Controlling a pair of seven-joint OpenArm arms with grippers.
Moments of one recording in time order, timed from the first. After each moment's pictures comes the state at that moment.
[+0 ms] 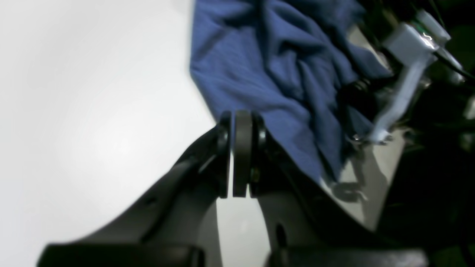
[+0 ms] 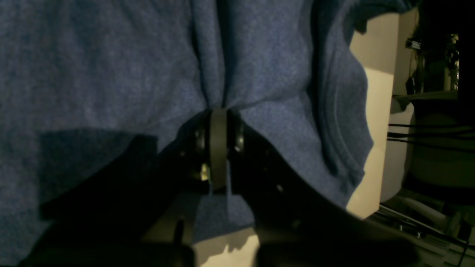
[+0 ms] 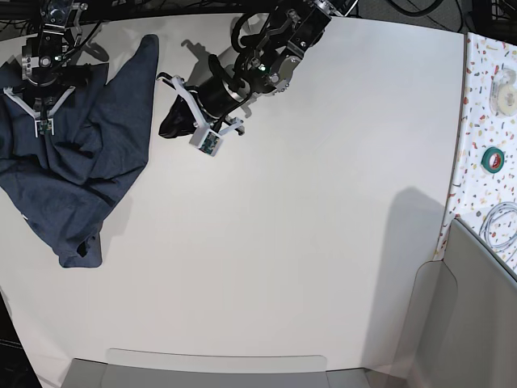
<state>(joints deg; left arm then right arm) 5.4 3.3 37.0 88.1 -25.3 -6.1 23.8 -20.6 13.6 27.0 100.7 -14.7 14.7 -45.3</state>
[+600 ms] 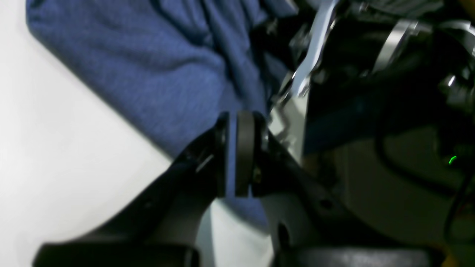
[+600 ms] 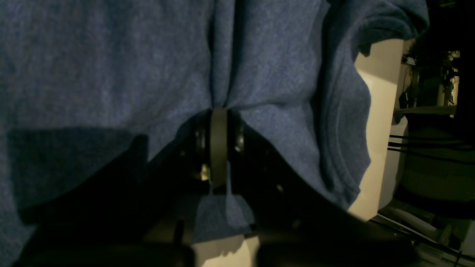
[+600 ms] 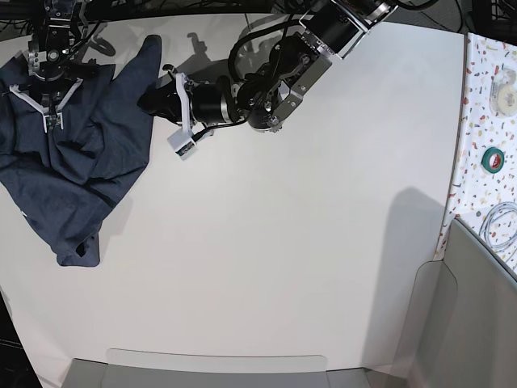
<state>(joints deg) -8.0 2.2 39.6 76.5 -46.9 -27.3 42.8 -23.2 14.1 23.7 101.2 -15.6 14.0 -43.8</state>
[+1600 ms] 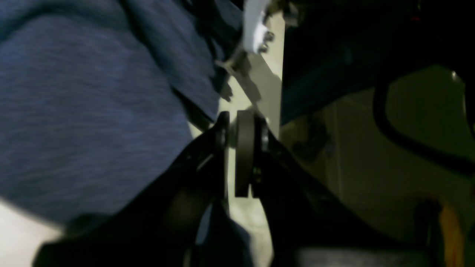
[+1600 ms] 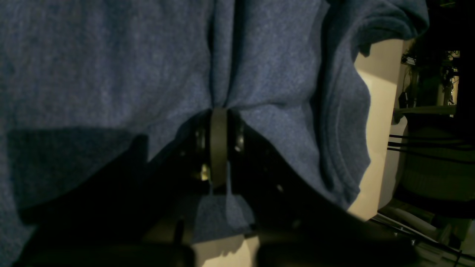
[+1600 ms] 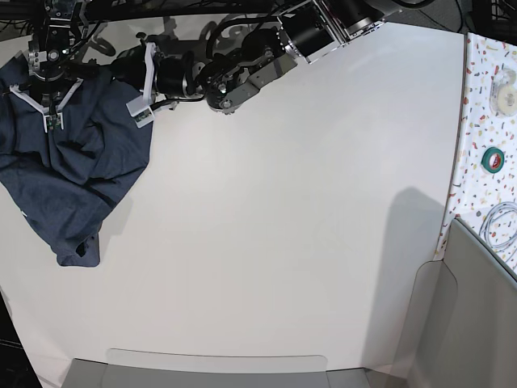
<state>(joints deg) -12.3 6.2 55.9 64.7 -47.4 -24.3 31.4 -23.2 14.1 23.7 101.2 -15.6 14.0 -43.8</state>
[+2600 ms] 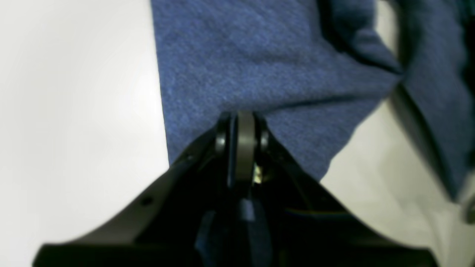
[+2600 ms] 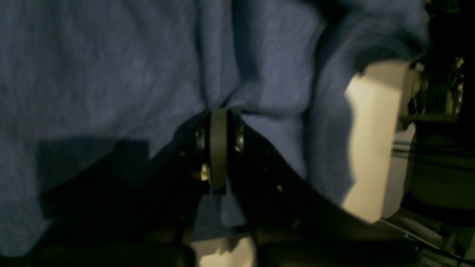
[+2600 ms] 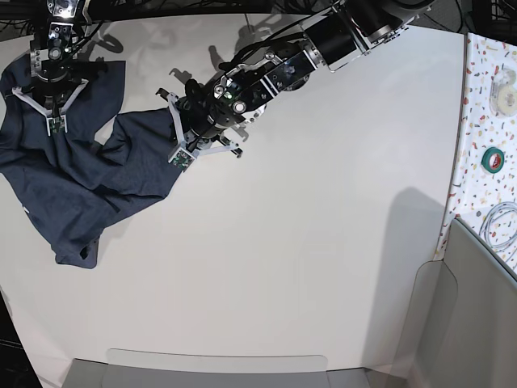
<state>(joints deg) -11.9 -2.5 56.1 77.0 -20.9 15.0 36.5 -23.6 13.1 23.5 107.5 -14.6 14.7 -45.5</state>
